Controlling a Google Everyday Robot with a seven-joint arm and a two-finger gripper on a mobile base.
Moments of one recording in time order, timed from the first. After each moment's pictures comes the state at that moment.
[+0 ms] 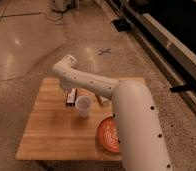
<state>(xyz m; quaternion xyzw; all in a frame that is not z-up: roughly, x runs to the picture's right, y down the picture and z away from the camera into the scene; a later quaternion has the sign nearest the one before) -0.178 0.018 0.908 -0.09 -0.24 -0.82 0.50</state>
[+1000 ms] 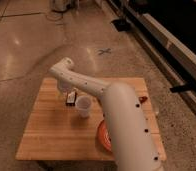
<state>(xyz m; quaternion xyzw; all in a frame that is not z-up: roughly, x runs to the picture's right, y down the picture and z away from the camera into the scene) -0.191 0.032 0.930 -0.10 -0.26 -0.80 0.52</state>
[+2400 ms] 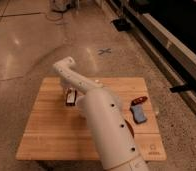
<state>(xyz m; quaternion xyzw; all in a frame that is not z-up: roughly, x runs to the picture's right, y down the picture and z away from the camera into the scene) -0.190 0.005 1.002 -0.13 -0.24 -0.77 0.57</state>
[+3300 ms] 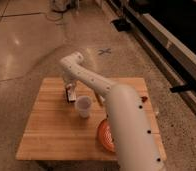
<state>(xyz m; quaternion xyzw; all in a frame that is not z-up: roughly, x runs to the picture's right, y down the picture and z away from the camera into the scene) -0.172 -0.043 0.927 0.00 -0.24 -0.75 0.62</state>
